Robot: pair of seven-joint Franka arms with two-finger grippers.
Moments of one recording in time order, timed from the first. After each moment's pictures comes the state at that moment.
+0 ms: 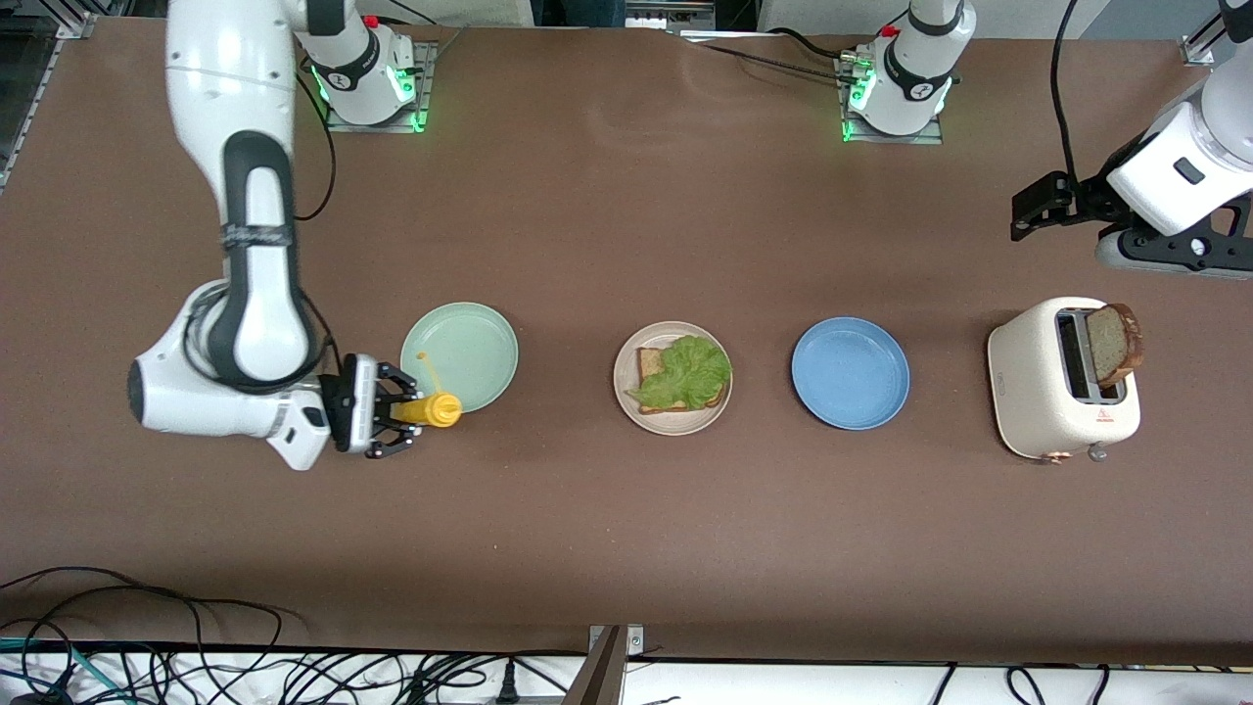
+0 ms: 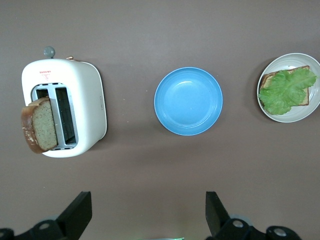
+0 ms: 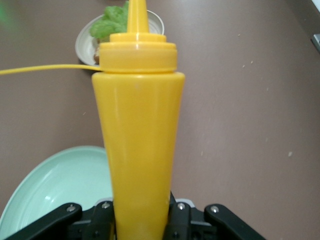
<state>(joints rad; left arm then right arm) 0.05 0.07 -0.15 -1.49 0.00 1.45 -0.02 0.72 0.79 -0.70 -1.47 1.15 1.86 -1.84</state>
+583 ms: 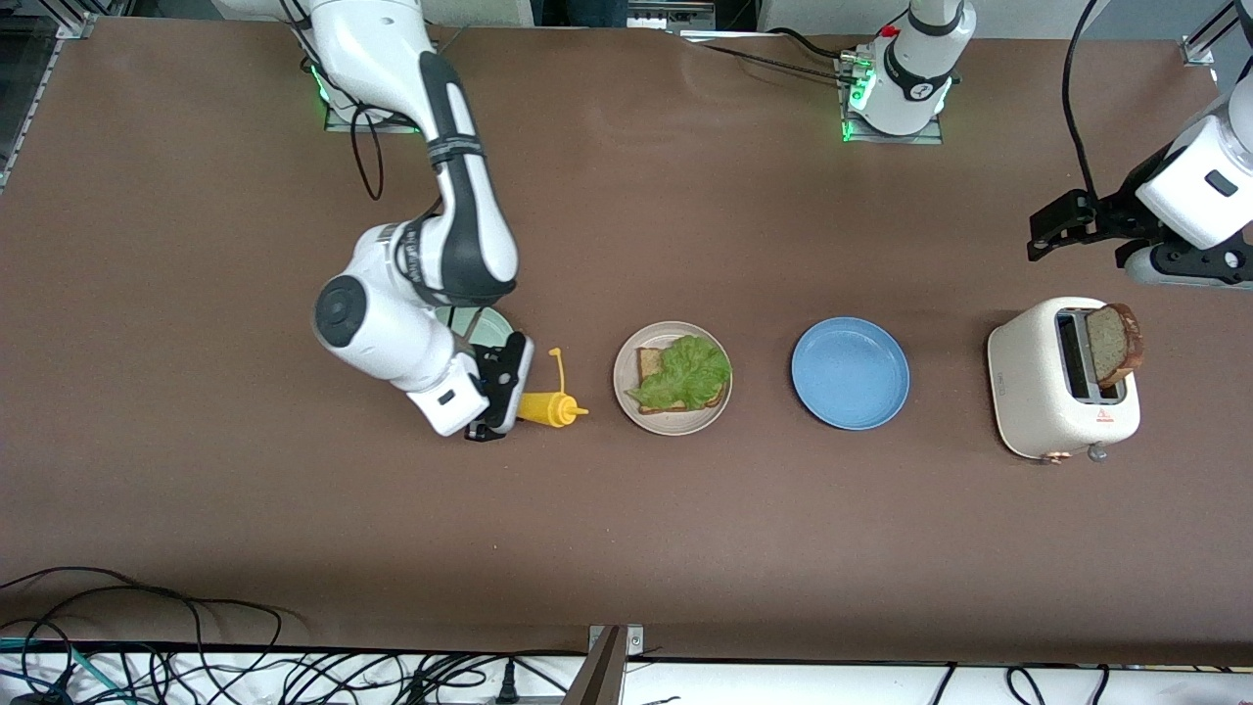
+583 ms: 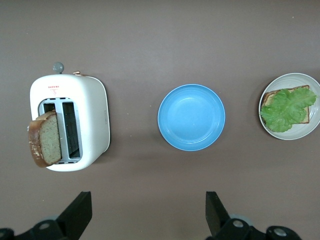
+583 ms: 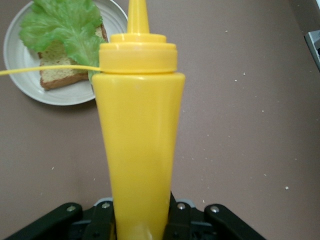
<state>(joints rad) 0.07 0.08 -0.15 -1.49 0.00 1.52 -0.03 1.03 0.82 -0.75 -1.46 0.90 2.17 -1.35</state>
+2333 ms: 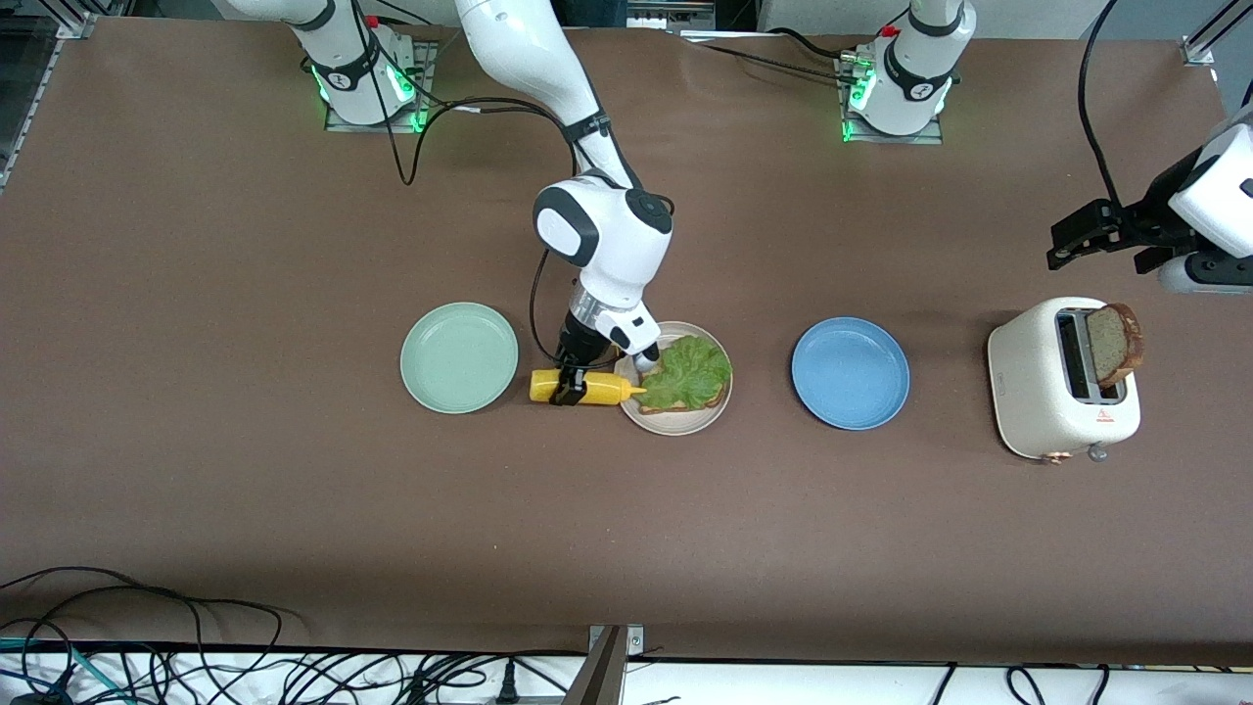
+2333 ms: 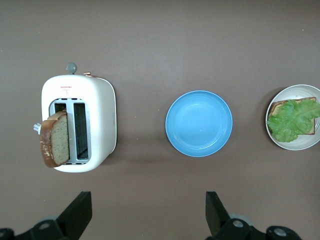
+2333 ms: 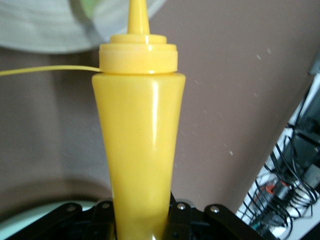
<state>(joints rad) 0.12 0.08 -0.15 -1.49 -0.01 1.53 -0.03 1.32 1.00 -0.80 -1.41 -0.05 2.27 -0.73</state>
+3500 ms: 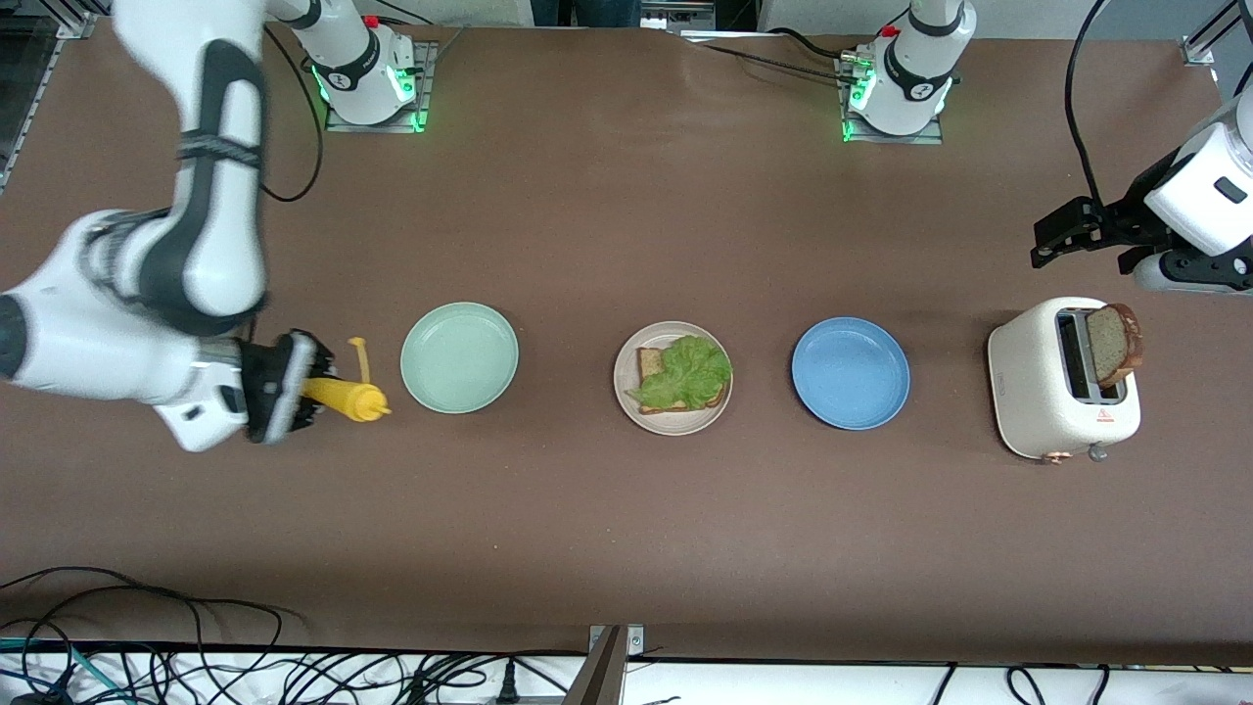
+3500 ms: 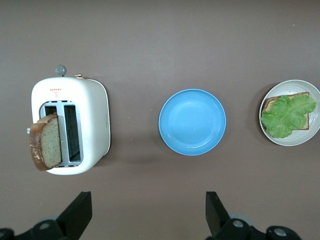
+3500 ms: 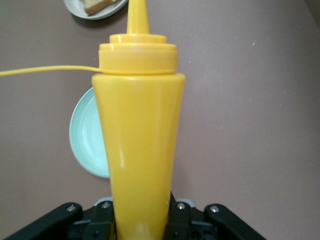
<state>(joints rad) 0.10 0.08 -0.17 -1.49 -0.01 1.53 -0.03 0.64 0.68 -0.89 -1.47 0.89 1.61 -1.67</state>
